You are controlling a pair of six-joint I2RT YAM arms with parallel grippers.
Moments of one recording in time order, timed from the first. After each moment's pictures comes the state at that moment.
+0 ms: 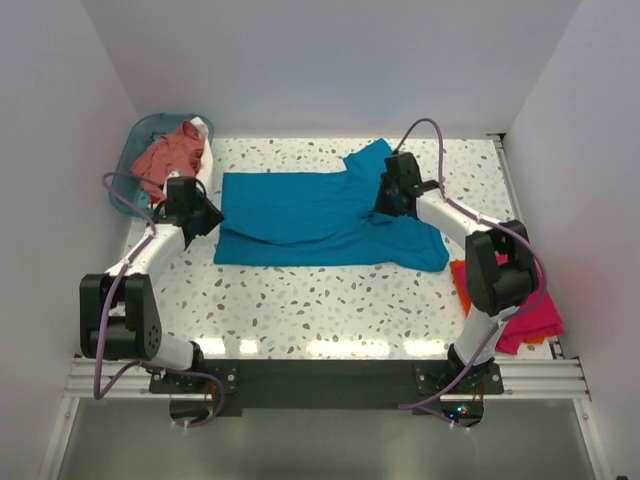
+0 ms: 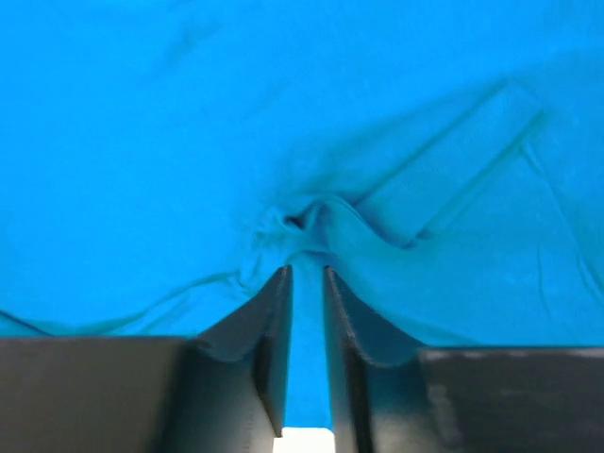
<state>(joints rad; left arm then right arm) 0.02 1.45 0.89 -0.20 0.01 -0.75 0.35 1.80 1.30 -0.34 0.09 0.52</state>
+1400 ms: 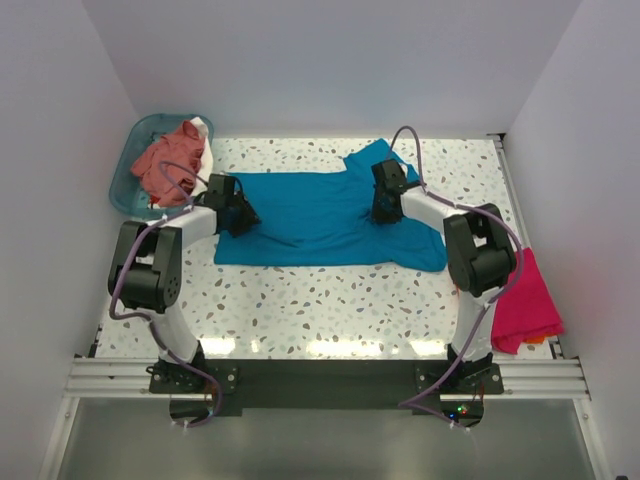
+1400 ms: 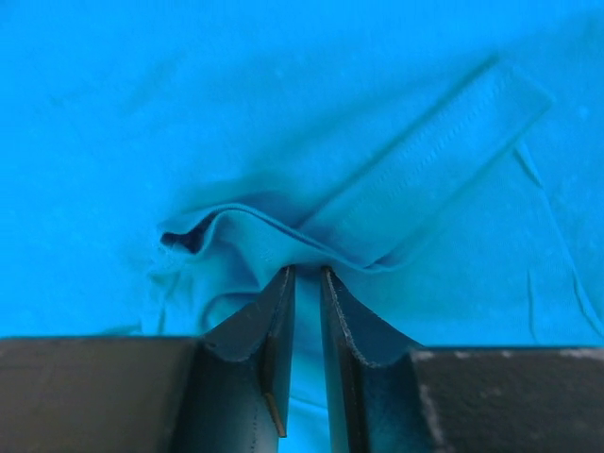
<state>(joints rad) -0.15 1.80 1.02 -0.13 0.05 -0.72 0.37 1.98 1.35 -0.40 0.21 0.48</state>
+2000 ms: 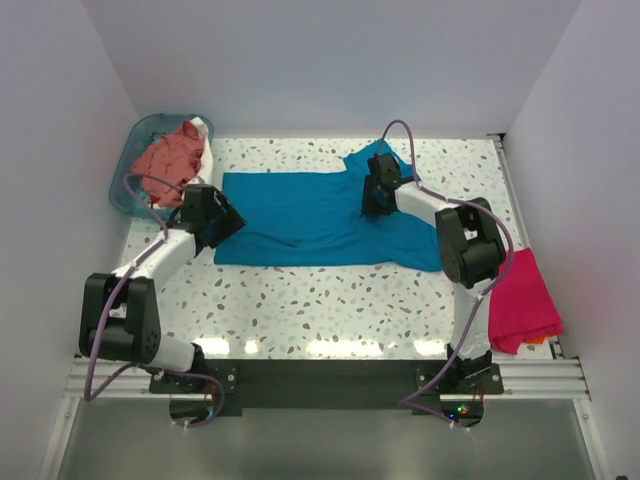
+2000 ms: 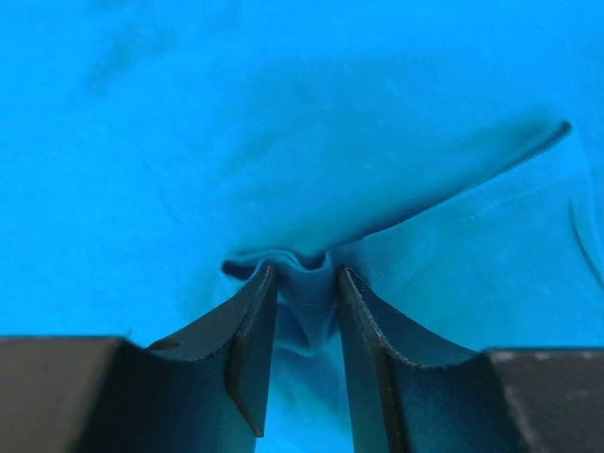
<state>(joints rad) -0.10 1.47 0.86 -0.19 0.00 -0.73 0.37 2.08 1.45 -0.32 0.14 0.42</state>
